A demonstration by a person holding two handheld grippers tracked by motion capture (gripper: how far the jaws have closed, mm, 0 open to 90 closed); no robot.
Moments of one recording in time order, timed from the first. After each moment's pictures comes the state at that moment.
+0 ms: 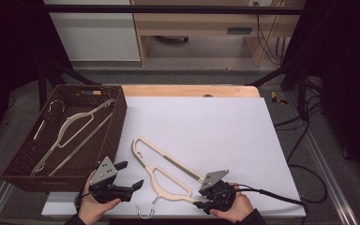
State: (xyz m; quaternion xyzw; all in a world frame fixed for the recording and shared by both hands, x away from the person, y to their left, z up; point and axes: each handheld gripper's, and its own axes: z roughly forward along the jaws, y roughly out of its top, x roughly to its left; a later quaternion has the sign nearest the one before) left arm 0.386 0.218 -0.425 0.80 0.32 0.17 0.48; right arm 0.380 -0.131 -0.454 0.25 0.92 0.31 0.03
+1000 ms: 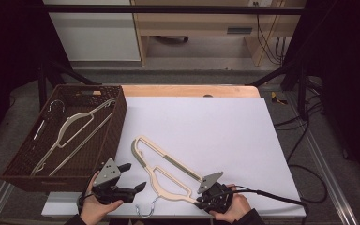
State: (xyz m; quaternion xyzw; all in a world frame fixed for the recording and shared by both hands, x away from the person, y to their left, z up) left arm 0.384 0.211 -0.427 0.81 0.31 0.16 0.47; right arm 0.379 -0.126 -0.461 0.23 0.93 0.28 0.01
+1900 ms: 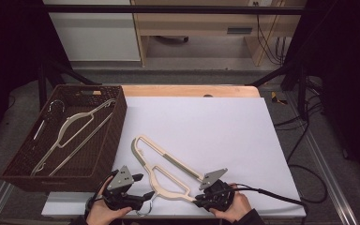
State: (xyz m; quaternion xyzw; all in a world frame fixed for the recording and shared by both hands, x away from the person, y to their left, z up) left arm 0.377 0.187 -0.438 0.85 0.29 0.11 0.43; right arm 0.382 -0.128 -0.454 0.25 0.92 0.31 -0.01
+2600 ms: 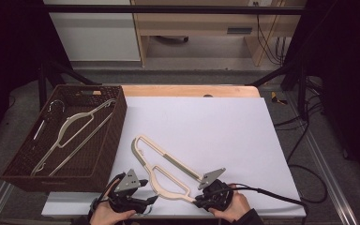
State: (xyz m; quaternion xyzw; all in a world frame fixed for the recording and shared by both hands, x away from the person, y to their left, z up) left arm 0.376 0.177 -0.449 0.87 0.28 0.09 0.41; right arm 0.385 -0.127 -0.459 0.24 0.92 0.30 -0.01
